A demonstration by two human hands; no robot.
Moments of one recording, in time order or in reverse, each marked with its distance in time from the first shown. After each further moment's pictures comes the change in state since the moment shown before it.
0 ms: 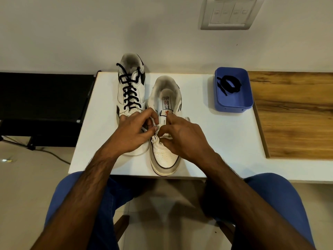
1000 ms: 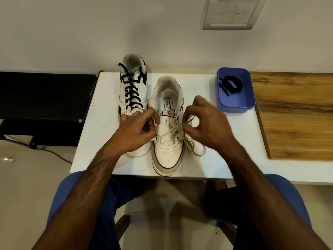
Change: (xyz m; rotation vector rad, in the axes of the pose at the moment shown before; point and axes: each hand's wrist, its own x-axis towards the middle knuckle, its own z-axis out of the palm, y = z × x) left_hand -0.001 0.002 -0.002 0.049 0.036 0.009; right_hand -0.003 0.040 -0.029 0.079 0.159 0.126
